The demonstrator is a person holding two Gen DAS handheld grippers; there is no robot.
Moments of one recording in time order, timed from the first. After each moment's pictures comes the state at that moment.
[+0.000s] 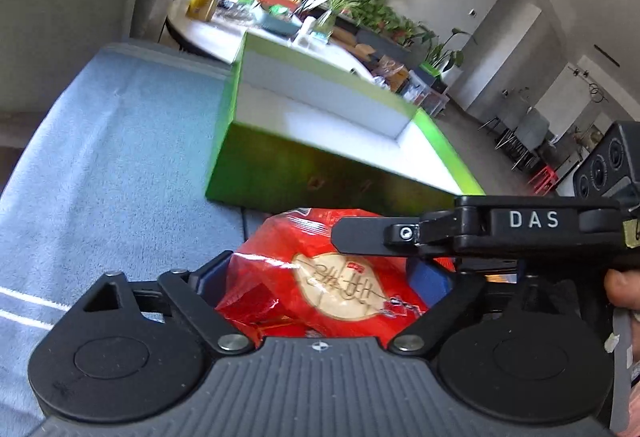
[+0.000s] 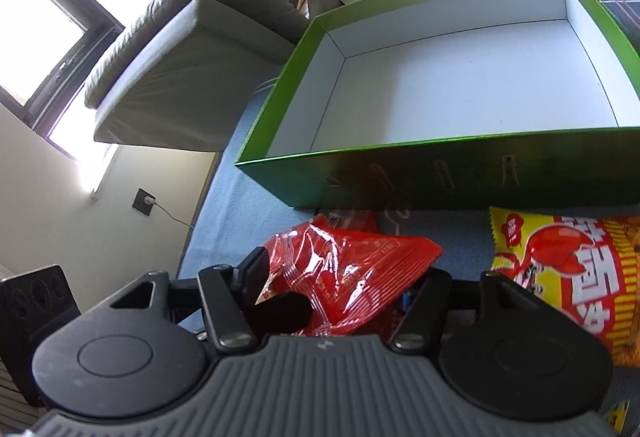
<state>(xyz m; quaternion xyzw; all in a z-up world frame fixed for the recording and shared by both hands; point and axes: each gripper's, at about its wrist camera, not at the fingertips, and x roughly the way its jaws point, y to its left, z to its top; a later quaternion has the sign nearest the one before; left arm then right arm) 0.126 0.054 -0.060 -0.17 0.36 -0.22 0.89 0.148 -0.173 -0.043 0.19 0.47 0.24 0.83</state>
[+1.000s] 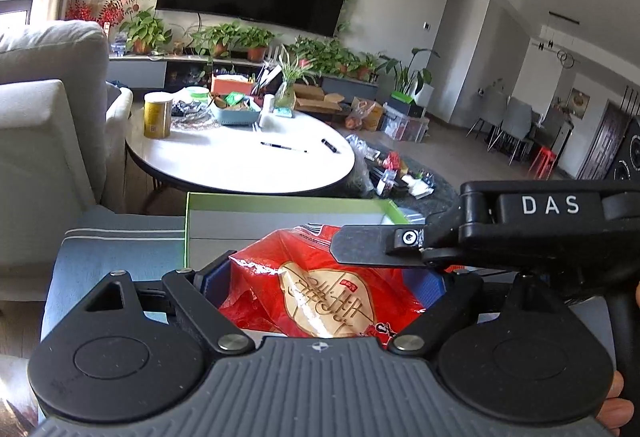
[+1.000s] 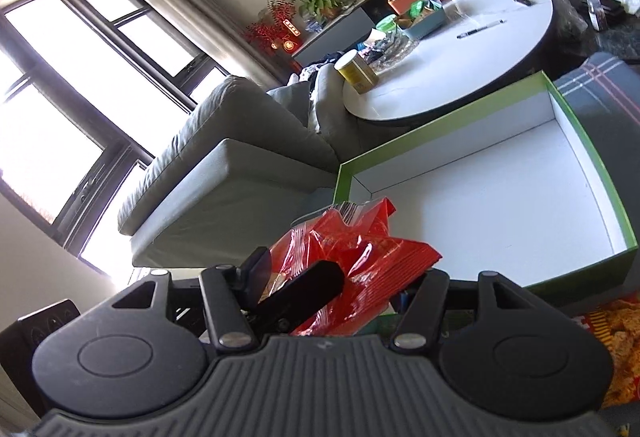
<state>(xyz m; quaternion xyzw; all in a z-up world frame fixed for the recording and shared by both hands) 0.188 0.015 0.017 -0.06 0.27 -0.24 0.93 0.188 -0.192 0.015 0.31 0.36 0.19 0.86</state>
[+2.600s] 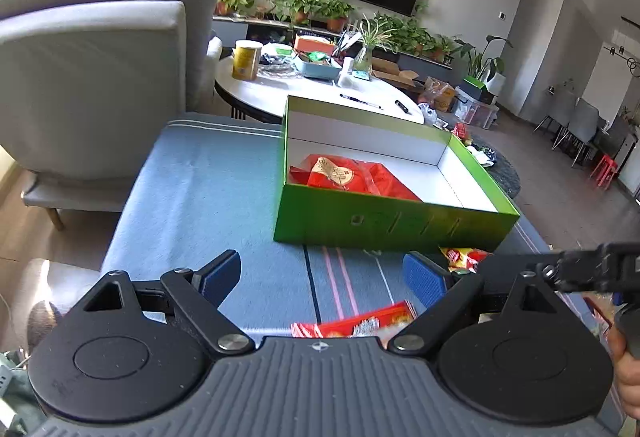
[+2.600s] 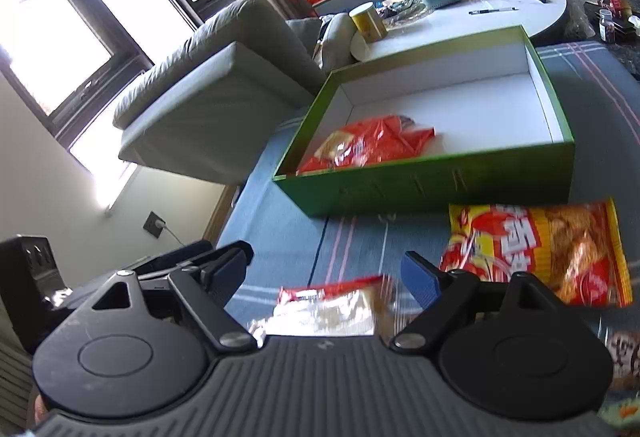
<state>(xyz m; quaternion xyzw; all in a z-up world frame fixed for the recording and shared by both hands) 0.073 0.054 -0.018 -0.08 0.32 -0.12 0.94 0.092 -0.198 -0.014 0.18 0.40 0.24 0.87</state>
